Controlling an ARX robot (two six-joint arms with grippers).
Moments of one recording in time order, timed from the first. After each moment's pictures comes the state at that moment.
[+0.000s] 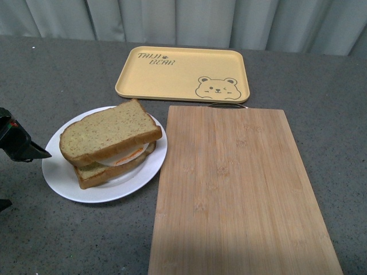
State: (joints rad) left arm 0.09 1.79 0.52 0.30 0.26 -0.76; right arm 0.00 0.00 0.00 0.00 0.00 0.00
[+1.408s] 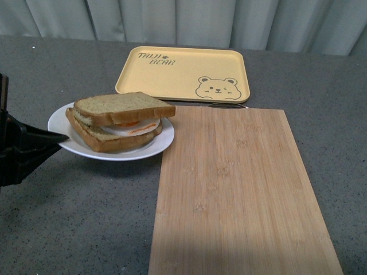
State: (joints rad) left arm 0.08 1.95 0.49 0.84 0.55 -1.15; right arm 0.00 0.00 0.00 0.00 0.00 0.00
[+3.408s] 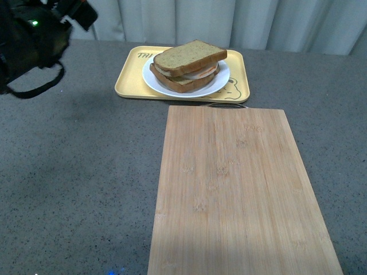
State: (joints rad) left arm -0.14 2.10 0.87 1.18 -0.12 -0.59; right arm 0.00 0.00 0.00 0.00 0.00 0.00
